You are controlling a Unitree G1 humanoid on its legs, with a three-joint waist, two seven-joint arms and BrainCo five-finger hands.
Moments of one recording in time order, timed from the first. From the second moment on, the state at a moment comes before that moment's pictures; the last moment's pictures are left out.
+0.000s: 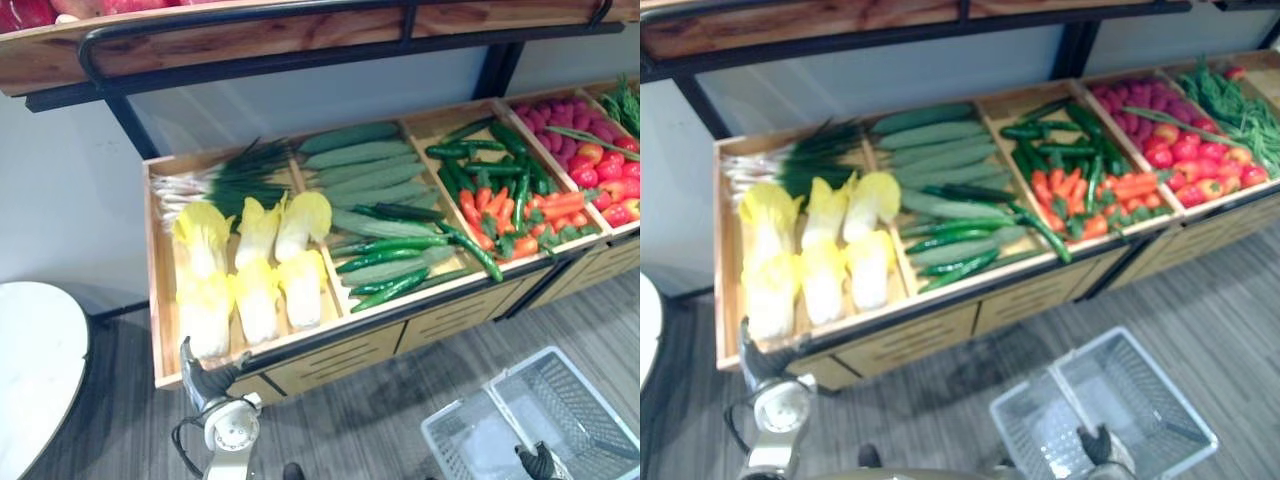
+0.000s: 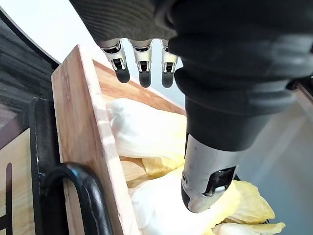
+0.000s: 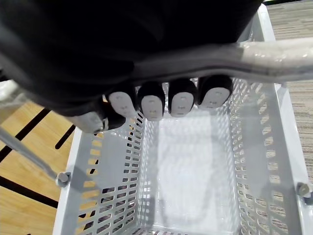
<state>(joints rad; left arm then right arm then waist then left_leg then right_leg) 0.10 0.09 0.12 0.45 0.18 -0.21 0.74 0.15 -0.27 -0.11 1.00 -0.56 -0.18 -0.36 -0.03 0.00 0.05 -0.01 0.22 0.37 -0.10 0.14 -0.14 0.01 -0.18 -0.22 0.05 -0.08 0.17</state>
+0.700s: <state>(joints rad) 0.10 0.08 0.32 -0.07 0.22 -0.19 0.78 0.14 -0.28 -0.11 1.04 -0.59 -0.18 -0.34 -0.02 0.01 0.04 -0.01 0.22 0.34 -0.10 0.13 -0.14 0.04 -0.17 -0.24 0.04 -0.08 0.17</state>
